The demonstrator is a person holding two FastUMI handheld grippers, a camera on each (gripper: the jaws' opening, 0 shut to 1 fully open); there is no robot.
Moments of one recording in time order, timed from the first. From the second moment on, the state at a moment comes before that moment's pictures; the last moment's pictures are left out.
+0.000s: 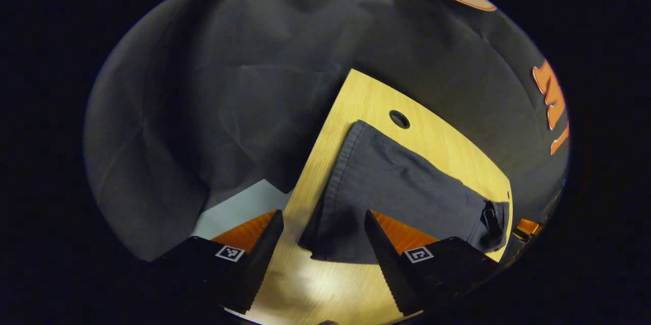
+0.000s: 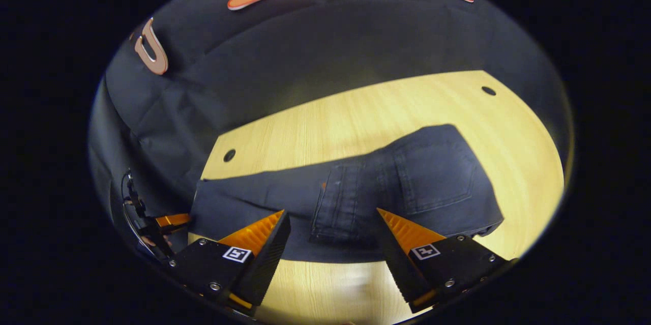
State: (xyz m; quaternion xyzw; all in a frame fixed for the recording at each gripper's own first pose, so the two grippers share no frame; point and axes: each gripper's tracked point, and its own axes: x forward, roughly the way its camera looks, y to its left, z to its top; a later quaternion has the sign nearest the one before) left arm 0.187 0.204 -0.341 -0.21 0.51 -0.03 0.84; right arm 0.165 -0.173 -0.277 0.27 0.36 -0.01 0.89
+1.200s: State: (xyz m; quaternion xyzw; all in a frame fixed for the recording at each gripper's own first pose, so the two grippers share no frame) left arm 0.176 0.112 -0.277 -0.23 0.45 -0.05 0.86; right arm 0.143 -0.304 -0.256 0.30 0.31 -0.05 0.90
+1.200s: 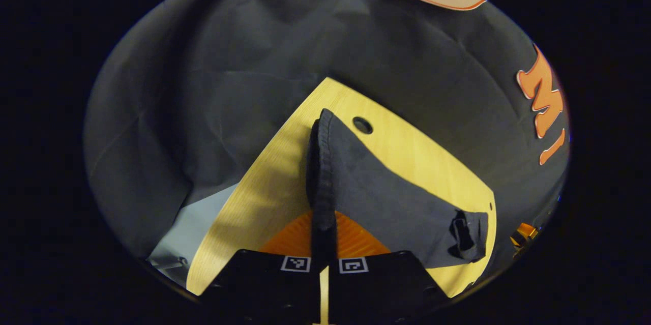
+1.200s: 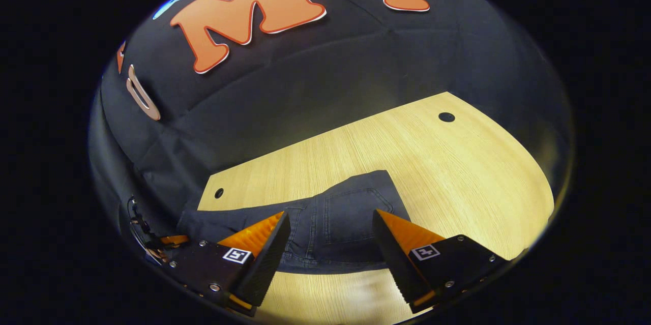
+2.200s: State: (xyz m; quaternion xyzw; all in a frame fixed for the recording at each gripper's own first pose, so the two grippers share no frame) left arm 0.181 -0.132 -0.073 -0.23 0.34 -0.22 0.88; right arm 0.133 -0.356 -0.238 0.27 0.26 -0.02 0.93
